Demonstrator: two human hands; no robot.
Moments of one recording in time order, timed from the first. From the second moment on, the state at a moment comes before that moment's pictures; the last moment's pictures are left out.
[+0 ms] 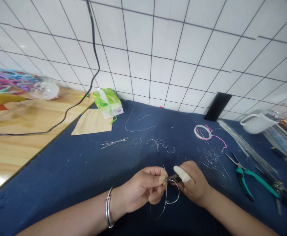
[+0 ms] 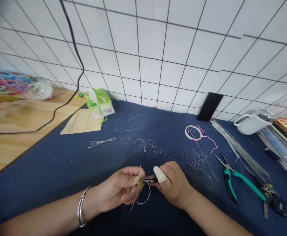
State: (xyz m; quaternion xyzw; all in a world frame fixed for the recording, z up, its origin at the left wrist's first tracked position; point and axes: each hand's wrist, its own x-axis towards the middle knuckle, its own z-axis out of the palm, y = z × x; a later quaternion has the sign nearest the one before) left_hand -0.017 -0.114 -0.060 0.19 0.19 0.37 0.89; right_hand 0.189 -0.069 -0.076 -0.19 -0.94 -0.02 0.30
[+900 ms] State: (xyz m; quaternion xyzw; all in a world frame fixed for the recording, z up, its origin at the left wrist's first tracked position) left_hand -0.021 -0.111 -0.059 0.24 0.22 0.37 0.87; right_hand 0.189 -0.070 -0.079 -0.20 -0.93 0.06 0.30
